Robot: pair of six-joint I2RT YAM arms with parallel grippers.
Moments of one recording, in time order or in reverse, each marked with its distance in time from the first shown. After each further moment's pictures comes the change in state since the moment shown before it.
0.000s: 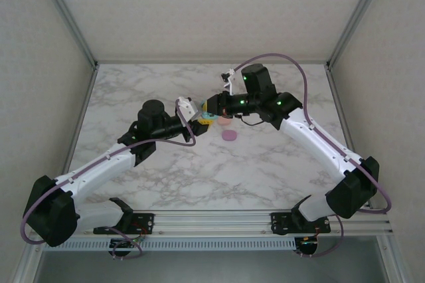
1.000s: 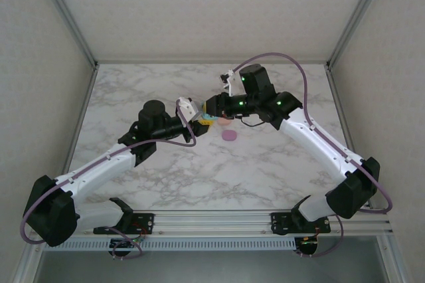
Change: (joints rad) left arm -0.006 0.000 0.000 -0.008 -0.007 -0.007; right arm 0.017 0.000 0.031 -0.070 0.062 -0.035
